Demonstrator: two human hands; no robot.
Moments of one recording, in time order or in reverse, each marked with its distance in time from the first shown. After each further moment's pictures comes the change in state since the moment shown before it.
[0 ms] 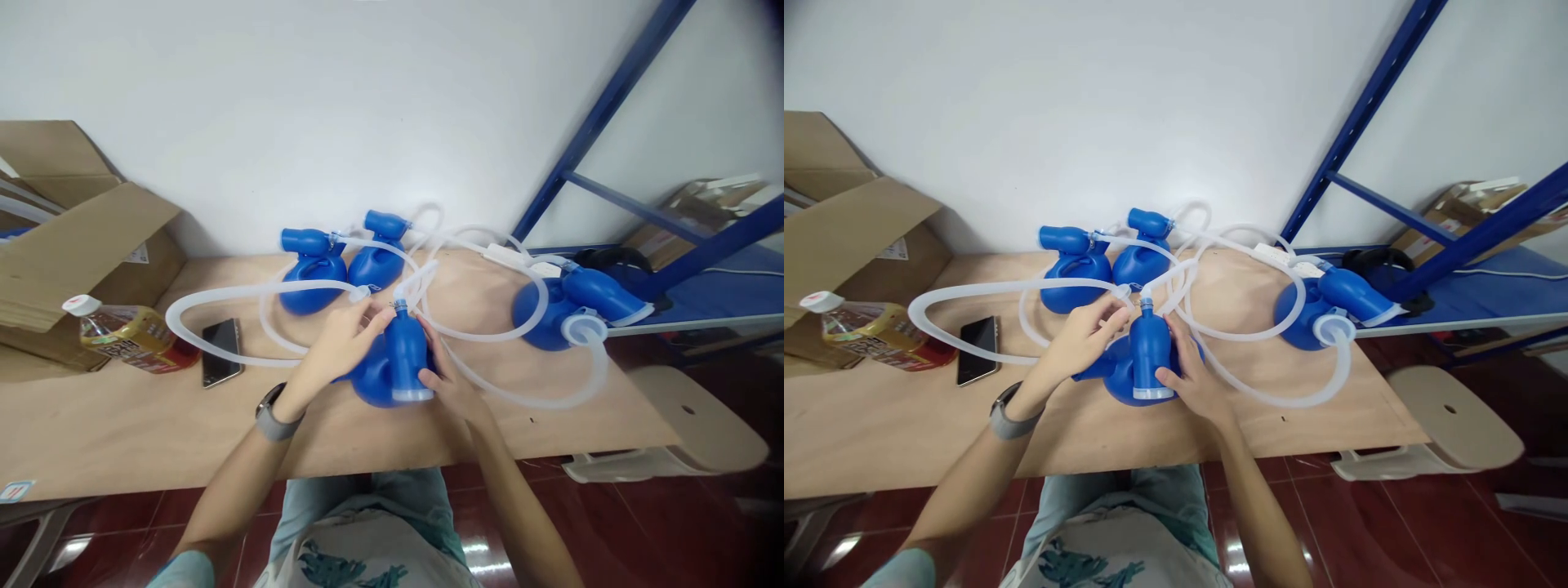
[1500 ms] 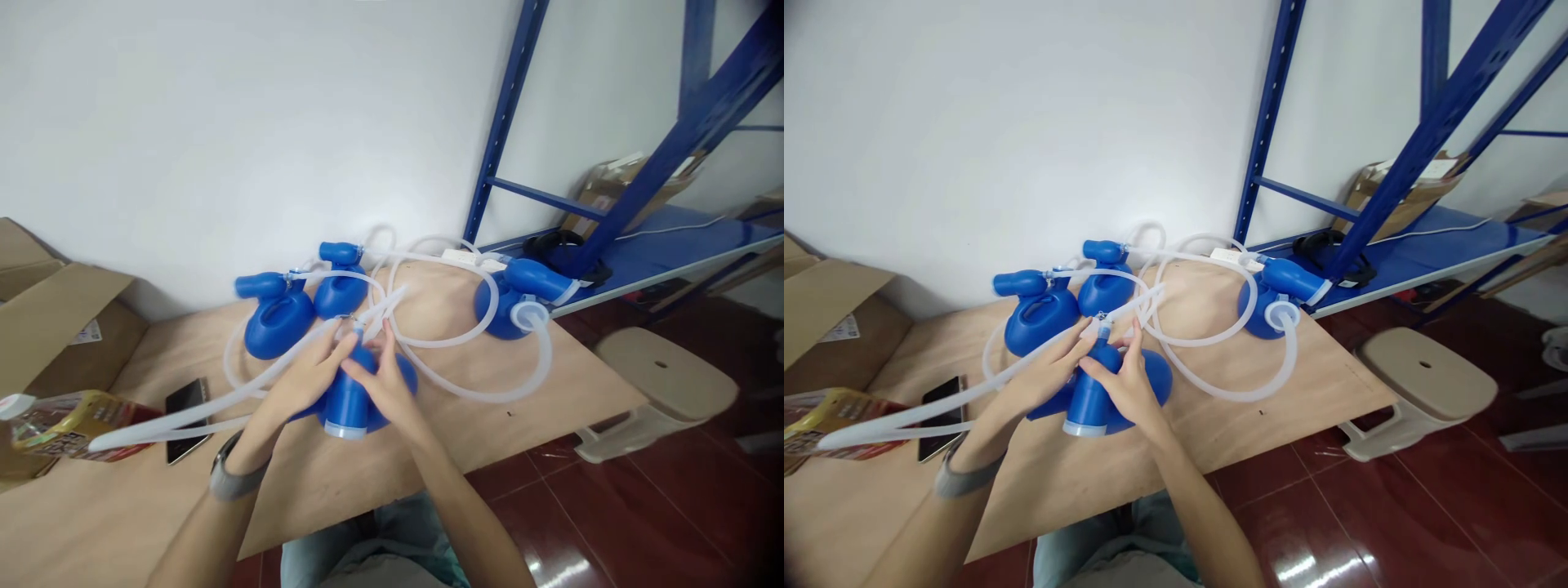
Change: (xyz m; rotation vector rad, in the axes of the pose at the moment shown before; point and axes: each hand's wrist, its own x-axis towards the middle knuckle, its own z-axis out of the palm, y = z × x) left_hand 0.014 0.010 0.009 -0.079 -0.118 -0.156; right_hand 0.040 -0.037 0.050 0.324 0.453 0.311
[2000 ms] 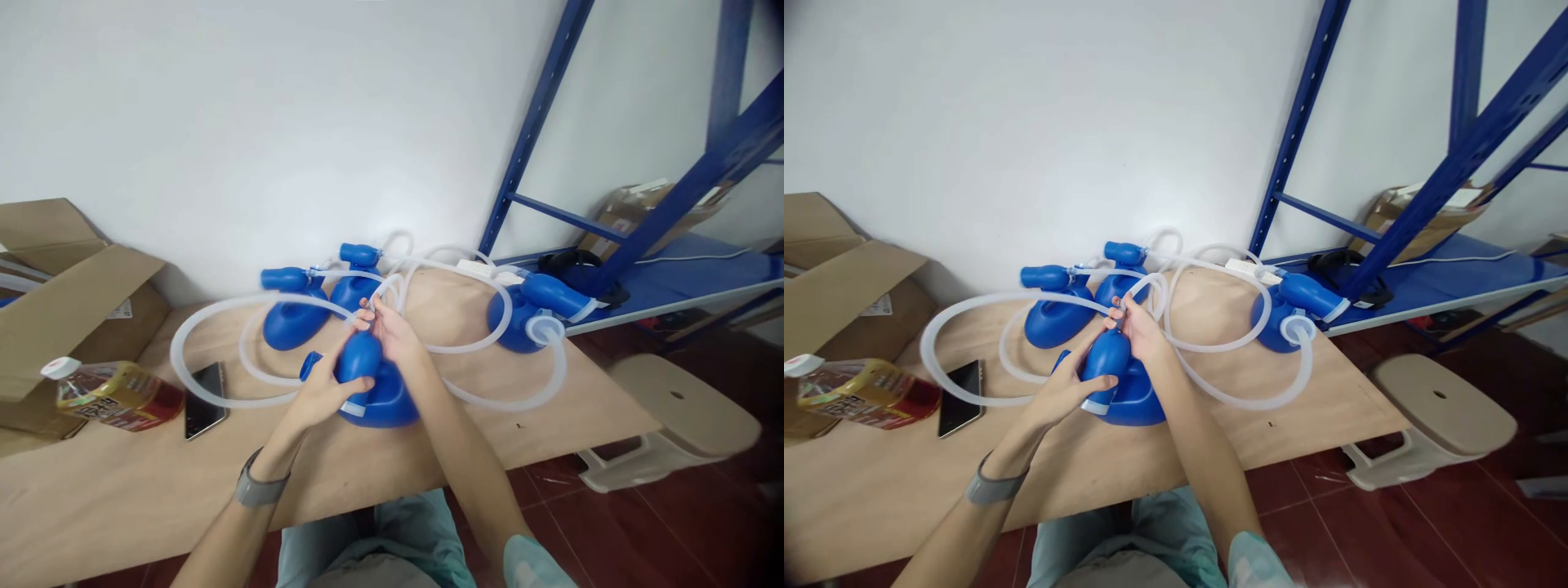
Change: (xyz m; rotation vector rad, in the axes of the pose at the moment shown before) left_hand -0.027 -0.028 0.012 -0.212 0.008 0.080; right_hand 0.095 -0.044 0.019 0.902 -0.370 0.463
